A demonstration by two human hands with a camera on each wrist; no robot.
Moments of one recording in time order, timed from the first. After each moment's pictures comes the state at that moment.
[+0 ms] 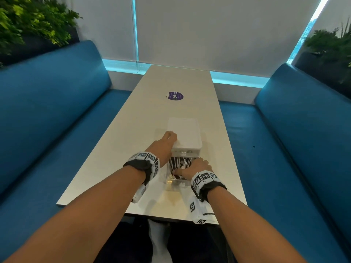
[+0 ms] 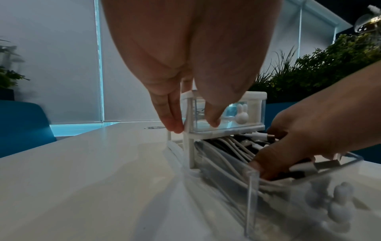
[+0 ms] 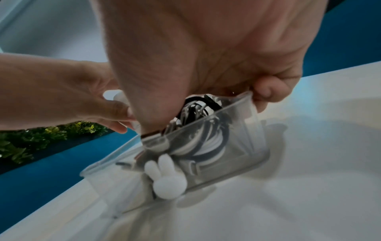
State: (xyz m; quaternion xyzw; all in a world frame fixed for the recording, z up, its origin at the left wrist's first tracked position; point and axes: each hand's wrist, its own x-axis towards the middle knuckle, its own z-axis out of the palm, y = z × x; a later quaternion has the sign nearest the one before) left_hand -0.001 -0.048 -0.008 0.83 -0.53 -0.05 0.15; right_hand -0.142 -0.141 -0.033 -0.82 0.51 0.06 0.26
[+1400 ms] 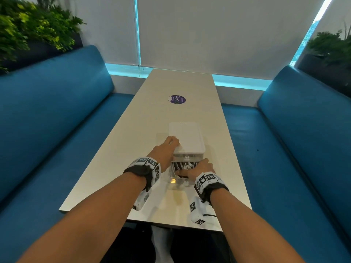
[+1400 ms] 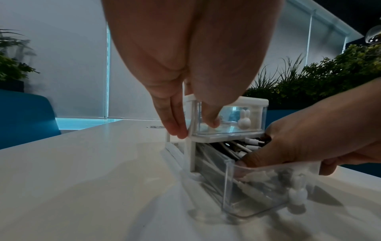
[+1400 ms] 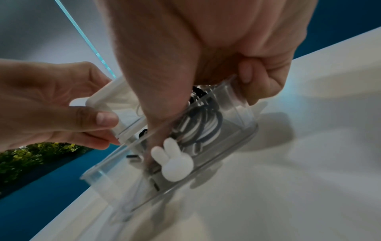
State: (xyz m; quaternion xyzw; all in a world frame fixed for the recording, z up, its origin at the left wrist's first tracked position) left_hand 0.001 -0.045 -0.006 0.83 -0.53 -0.07 0.16; right_hand -0.134 -0.153 -0.037 -0.79 0.52 0.01 0.32
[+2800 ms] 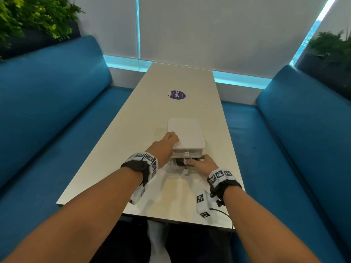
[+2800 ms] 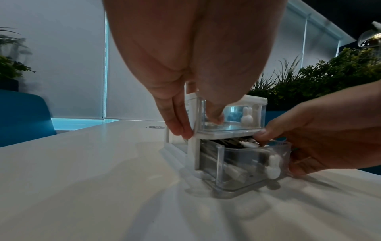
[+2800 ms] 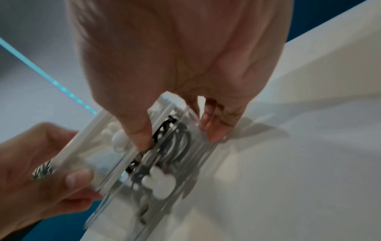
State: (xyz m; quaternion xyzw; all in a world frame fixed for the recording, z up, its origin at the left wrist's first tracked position) left_hand 0.008 -0.040 -0.011 0.82 -0.55 -0.08 0.17; right_hand -0.137 -0.184 -0.051 -0.74 0.48 -0.03 0.48
